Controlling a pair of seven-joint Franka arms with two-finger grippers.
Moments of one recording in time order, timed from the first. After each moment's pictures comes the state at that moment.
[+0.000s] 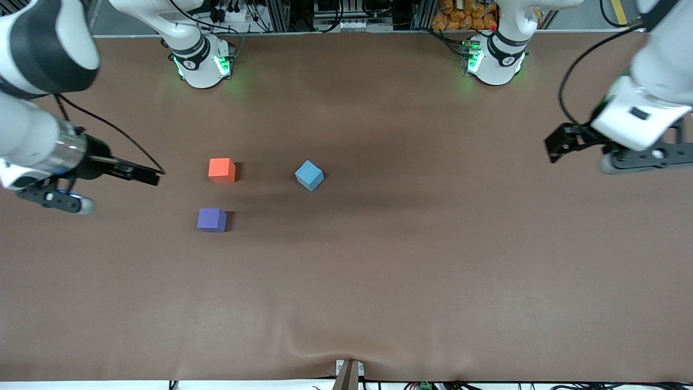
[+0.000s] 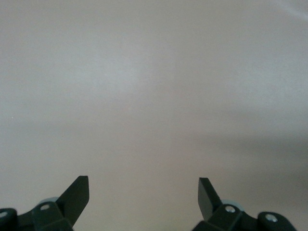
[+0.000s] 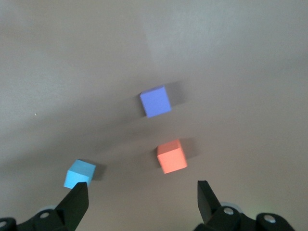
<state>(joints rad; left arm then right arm) -0.10 0.14 -0.11 -1.34 0.10 1.49 -0.26 0.13 0.20 0.02 -1.50 0.12 1.55 0.49</state>
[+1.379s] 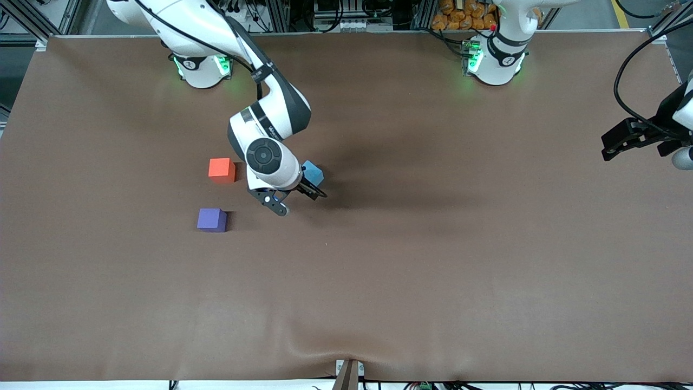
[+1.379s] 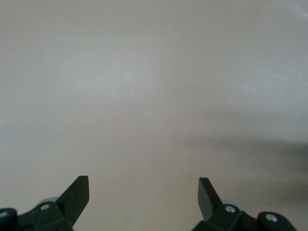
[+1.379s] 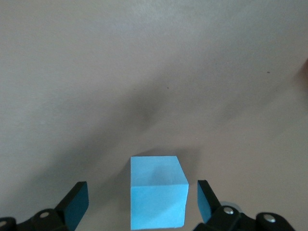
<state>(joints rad) 0.01 0.12 -0.11 -1.35 0.07 1.49 -0.14 0.59 0.52 0.03 -1.77 0.16 2.13 1.16</state>
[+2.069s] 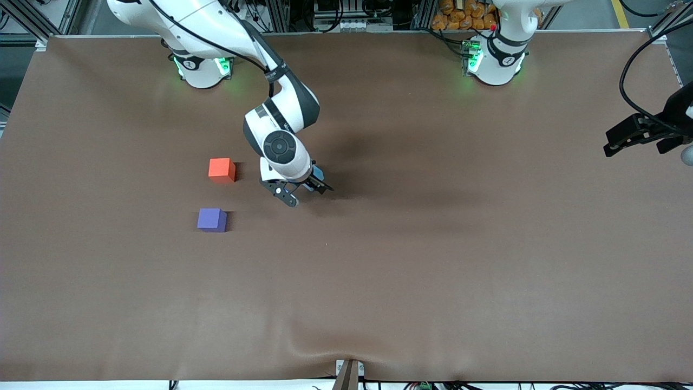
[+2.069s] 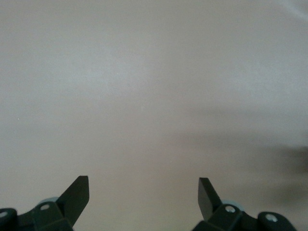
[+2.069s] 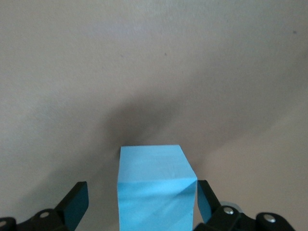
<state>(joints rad) 0.10 0.09 -0.18 -1.38 0.04 1.49 -0.11 0.66 0.53 0.03 -1.87 0.16 2.26 1.24</state>
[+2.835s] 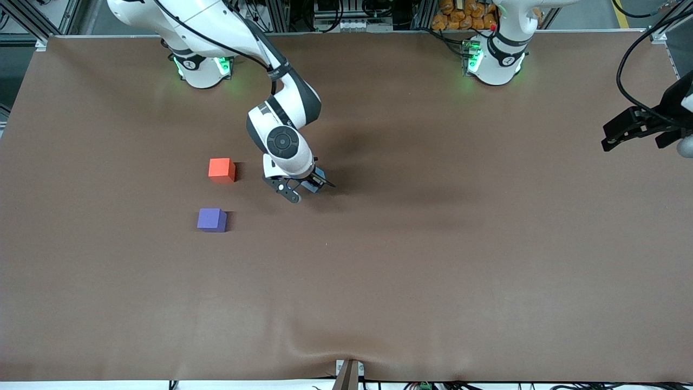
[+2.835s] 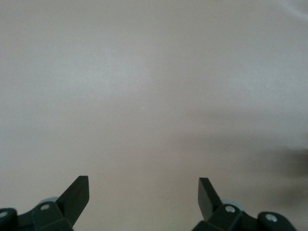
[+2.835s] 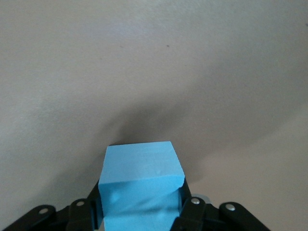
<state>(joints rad) 0.00 0.07 -0.08 -1.39 0.04 1.49 -0.11 0.67 0.53 0.02 -1.90 0.16 2.31 1.19</state>
